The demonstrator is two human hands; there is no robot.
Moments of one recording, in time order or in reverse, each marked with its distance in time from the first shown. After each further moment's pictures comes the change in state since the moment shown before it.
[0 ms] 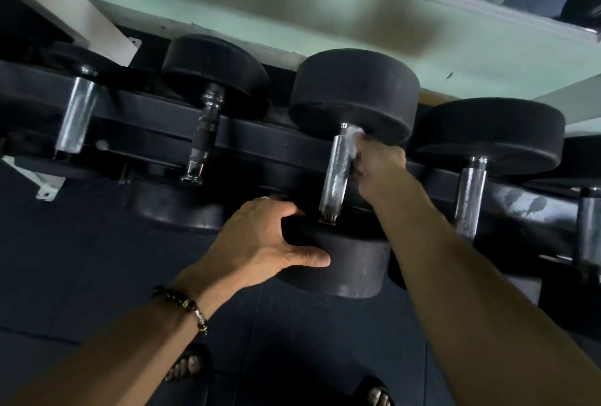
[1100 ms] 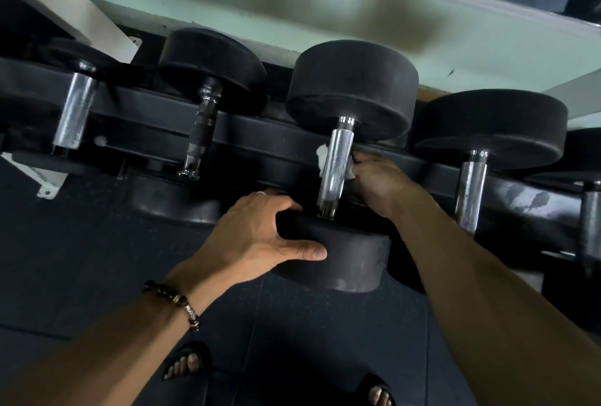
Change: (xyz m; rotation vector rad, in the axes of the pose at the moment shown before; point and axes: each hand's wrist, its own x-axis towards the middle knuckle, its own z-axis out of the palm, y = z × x) left_hand -0.001 -0.006 0.003 0.012 0.030 0.010; right_hand 0.012 0.028 -0.028 -0.359 -0.477 -0.111
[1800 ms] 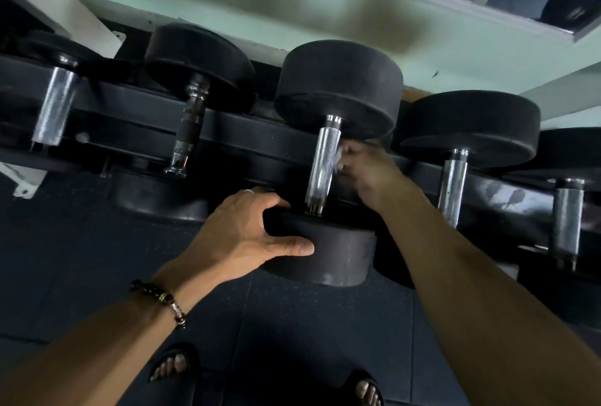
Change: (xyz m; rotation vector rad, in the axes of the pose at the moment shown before) left_hand -0.003 0.001 0.000 -0.021 0.003 -0.001; right_hand -0.004 -0.011 -0.001 0.008 0.104 -0.055
